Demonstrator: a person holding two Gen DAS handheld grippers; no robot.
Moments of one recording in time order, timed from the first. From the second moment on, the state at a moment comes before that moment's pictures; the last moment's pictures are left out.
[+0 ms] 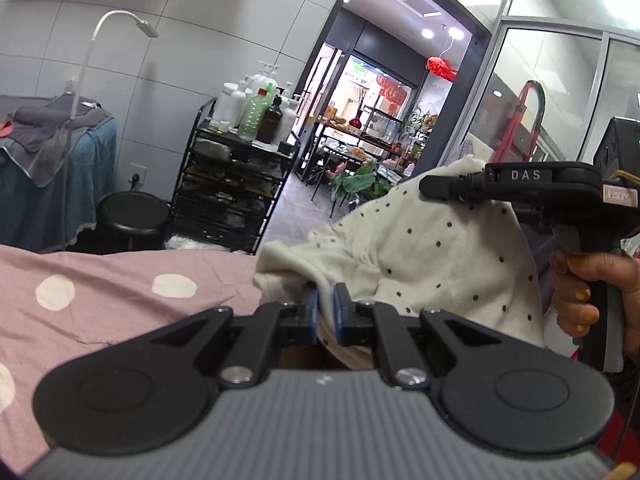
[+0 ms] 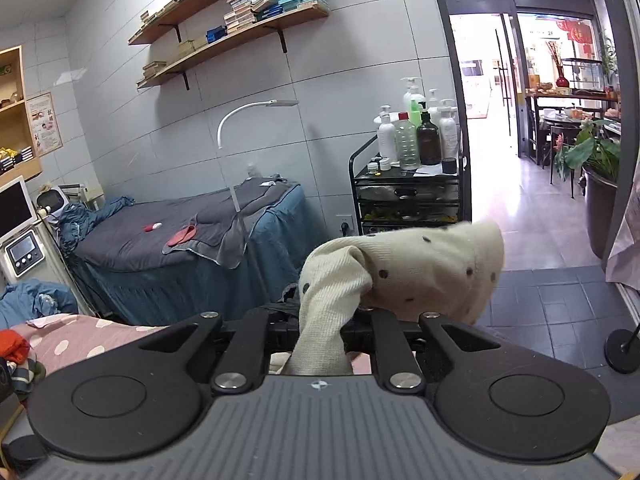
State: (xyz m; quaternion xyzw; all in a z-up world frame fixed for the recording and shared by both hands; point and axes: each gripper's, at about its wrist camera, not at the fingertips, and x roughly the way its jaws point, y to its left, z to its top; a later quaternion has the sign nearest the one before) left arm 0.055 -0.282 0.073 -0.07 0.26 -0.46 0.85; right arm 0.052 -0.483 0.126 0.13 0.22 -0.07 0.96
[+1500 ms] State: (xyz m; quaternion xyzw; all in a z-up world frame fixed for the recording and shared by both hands) left arm 0.063 -0.143 -0.067 0.12 0.40 -0.34 0.84; right arm -0.053 -0.504 0.049 0.11 0.27 -0.15 0.94
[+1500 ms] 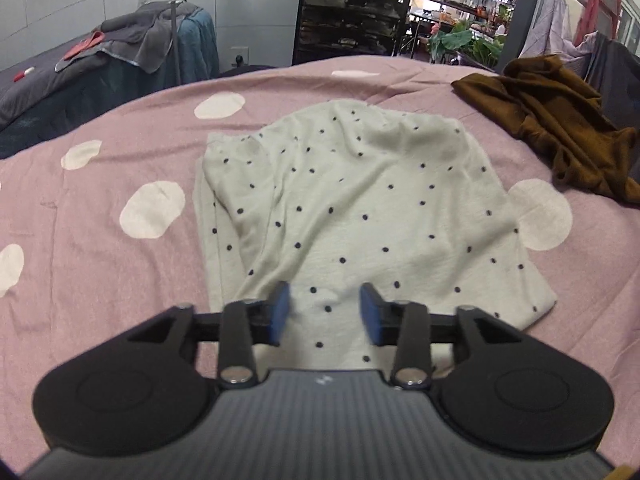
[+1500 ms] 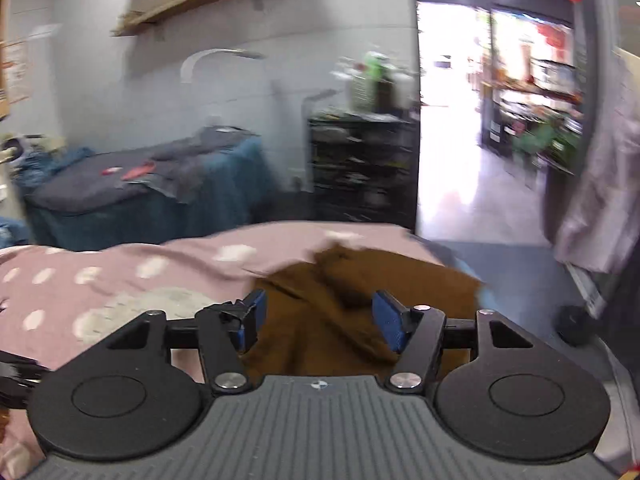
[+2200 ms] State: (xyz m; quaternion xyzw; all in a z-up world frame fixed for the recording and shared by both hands) left arm 0.043 -0.117 -0.052 0.10 0.40 -0.35 0.84; right arm 0.002 -0.440 -0.013 0.23 0.35 0.02 0.91
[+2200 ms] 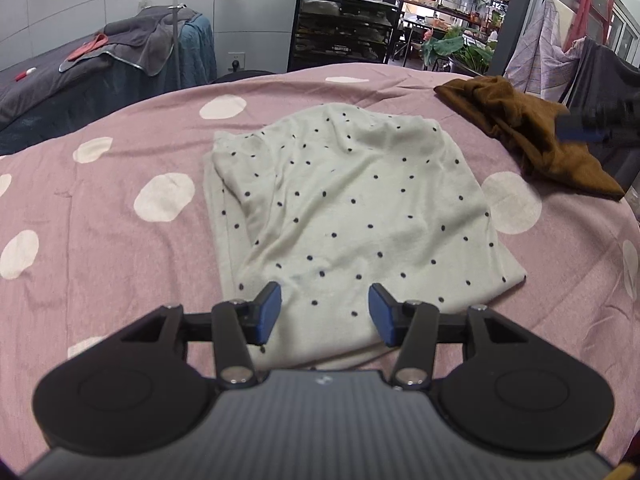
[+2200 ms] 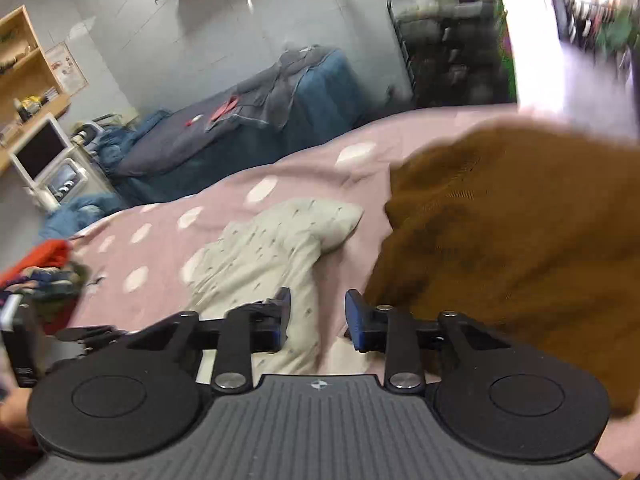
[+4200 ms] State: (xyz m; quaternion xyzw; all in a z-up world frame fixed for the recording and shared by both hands) left arm 0.075 -0.271 0.040 -0.03 0.34 -0.52 0.79; right arm 0.037 -0.442 0.093 0.24 0.23 -0.02 0.94
